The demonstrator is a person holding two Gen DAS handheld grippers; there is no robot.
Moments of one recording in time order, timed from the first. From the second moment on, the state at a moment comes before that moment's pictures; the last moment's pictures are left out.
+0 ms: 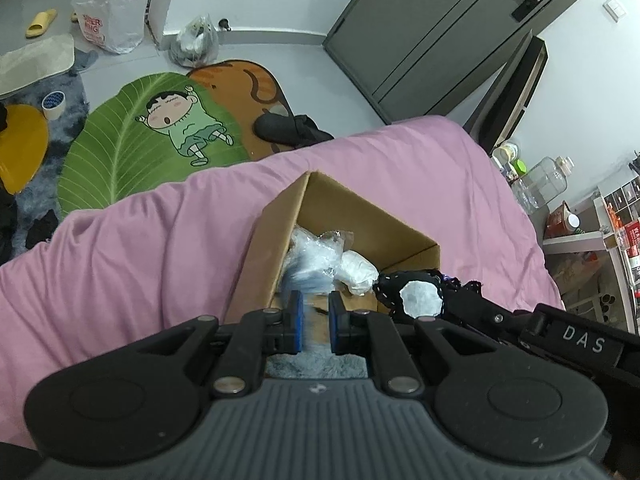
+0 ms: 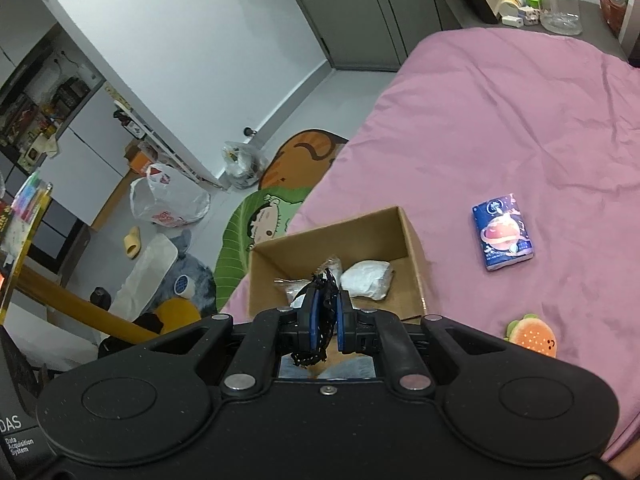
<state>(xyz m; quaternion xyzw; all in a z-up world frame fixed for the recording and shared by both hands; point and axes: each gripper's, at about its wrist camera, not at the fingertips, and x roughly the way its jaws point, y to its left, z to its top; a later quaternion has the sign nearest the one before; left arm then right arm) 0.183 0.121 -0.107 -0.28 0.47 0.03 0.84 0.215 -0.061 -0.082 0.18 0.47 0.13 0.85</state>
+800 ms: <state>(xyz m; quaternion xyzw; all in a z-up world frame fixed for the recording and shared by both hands) 0.167 0.130 -0.093 -0.28 0.47 0.05 0.84 0.225 -0.040 -0.120 0.20 0.51 0.11 0.83</state>
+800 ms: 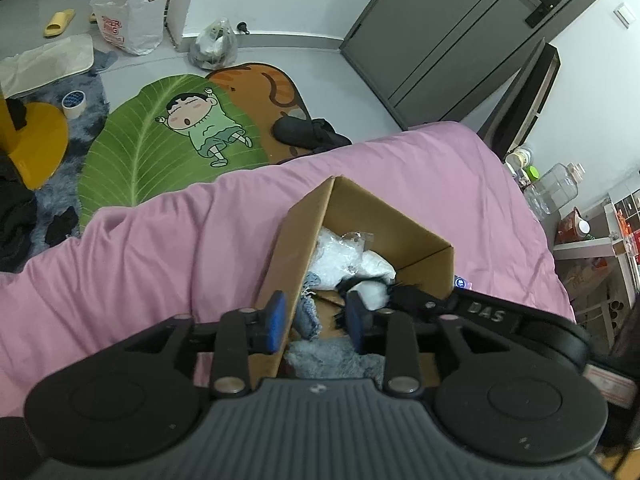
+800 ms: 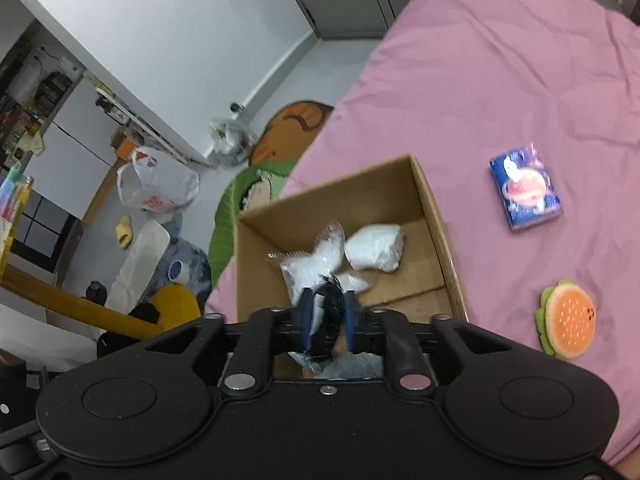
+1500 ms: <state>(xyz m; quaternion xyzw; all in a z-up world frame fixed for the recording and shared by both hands) 0.141 0.118 -0.056 -0.23 0.44 0.09 0.87 0.192 -0.070 -0.062 0.16 0.45 0.14 0.87</state>
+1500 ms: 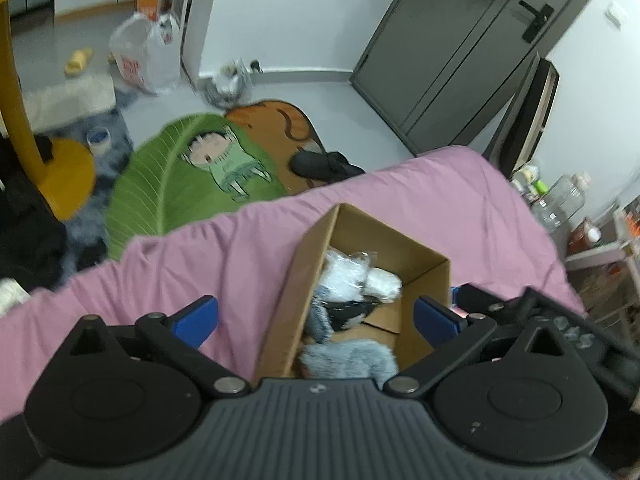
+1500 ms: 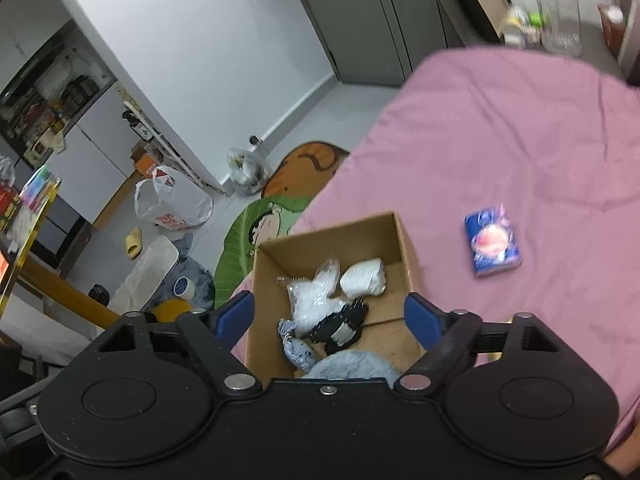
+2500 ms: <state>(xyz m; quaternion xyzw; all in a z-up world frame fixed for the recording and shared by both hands) 0.093 0.069 -0.004 -0.15 0.42 0.09 0.89 0.150 -0.138 -0.005 0.06 0.40 0.22 0.89</state>
